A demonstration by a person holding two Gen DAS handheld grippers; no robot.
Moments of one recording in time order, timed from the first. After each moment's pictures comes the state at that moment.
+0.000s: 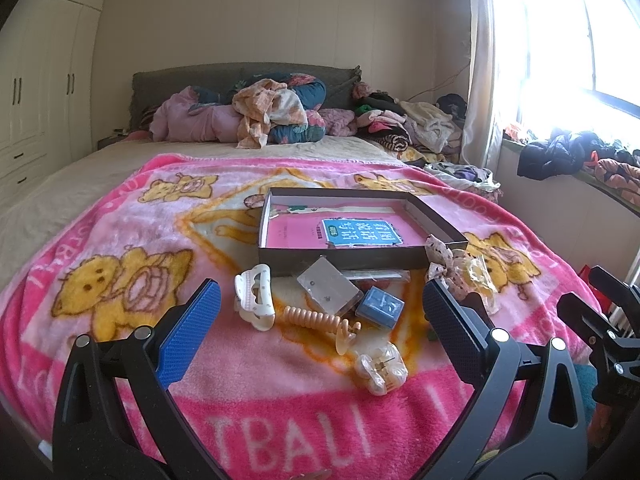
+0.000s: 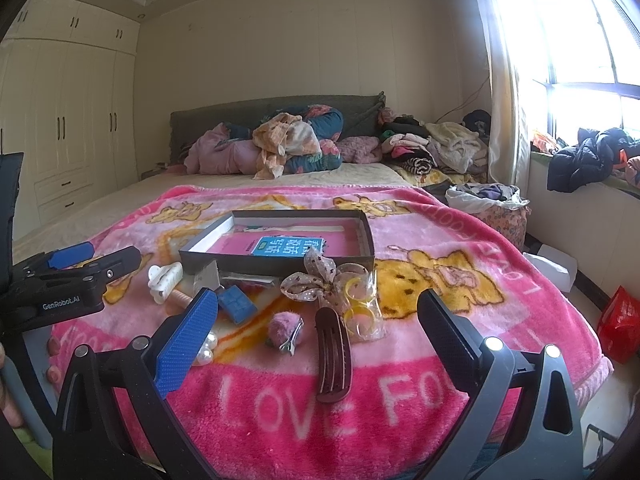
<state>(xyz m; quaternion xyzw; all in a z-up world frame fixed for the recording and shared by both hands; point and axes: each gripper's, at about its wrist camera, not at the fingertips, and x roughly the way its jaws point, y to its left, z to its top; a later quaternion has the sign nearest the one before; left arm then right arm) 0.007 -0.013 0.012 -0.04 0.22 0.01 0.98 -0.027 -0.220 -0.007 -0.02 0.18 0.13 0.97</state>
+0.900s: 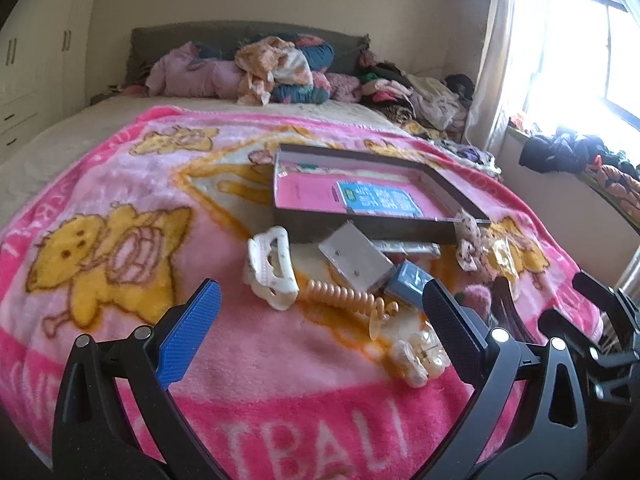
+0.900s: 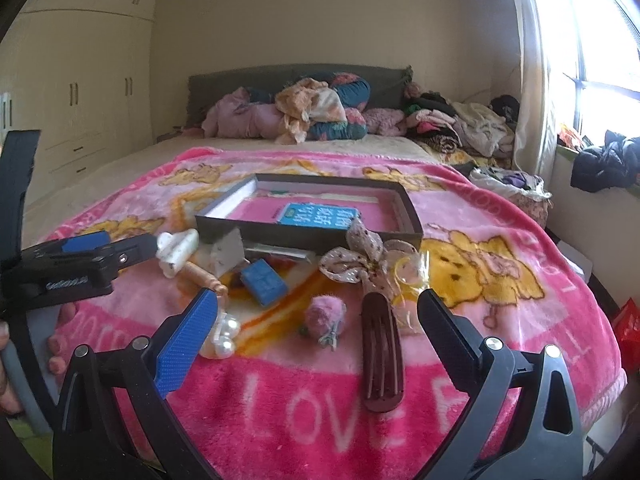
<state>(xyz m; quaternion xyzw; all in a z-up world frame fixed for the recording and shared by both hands) 0.035 0.035 -0.032 -0.08 0.29 -0.01 0.95 0.017 -0.172 -0.036 -0.05 0.24 0.15 0.96</state>
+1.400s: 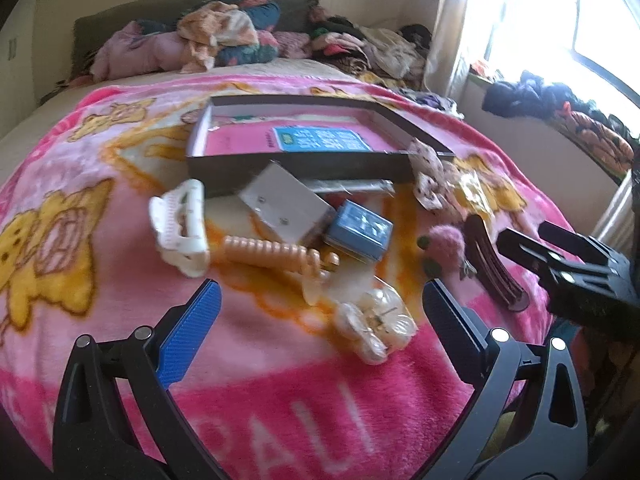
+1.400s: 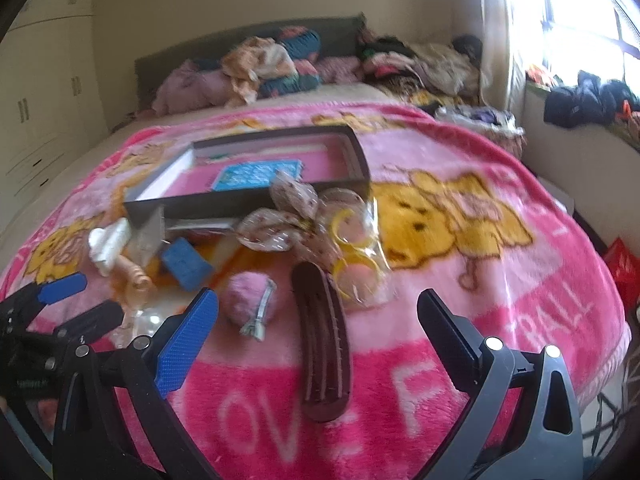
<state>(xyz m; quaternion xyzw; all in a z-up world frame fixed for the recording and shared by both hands) 0.056 -0.008 -0.063 -0.04 0.35 -0.10 0.93 0.069 -0.210 -0.065 0.00 0.34 0.09 0.94</state>
